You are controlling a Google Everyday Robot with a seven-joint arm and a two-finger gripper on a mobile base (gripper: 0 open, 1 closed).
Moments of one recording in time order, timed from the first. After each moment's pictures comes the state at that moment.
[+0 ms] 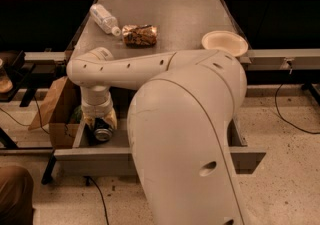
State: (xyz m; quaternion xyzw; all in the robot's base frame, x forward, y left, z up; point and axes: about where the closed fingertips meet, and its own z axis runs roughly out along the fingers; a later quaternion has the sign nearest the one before) arm 0.610 0.209 0.621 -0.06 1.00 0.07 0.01
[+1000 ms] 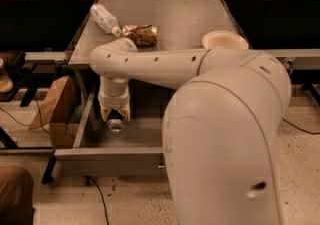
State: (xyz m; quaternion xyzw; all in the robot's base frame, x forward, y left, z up) arm 0.627 0.155 0.651 -0.04 0.99 0.09 0.04
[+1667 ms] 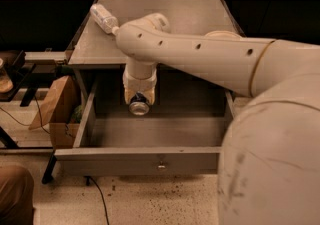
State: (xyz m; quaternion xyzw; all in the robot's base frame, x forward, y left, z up) arm 0.636 0.065 0.727 -0.02 0.99 0.08 0.10
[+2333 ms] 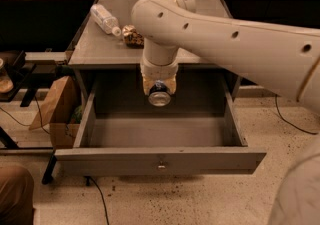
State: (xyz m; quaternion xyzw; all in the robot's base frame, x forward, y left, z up) arm 0.614 0.002 0.793 -0.03 0.99 0.04 0.12
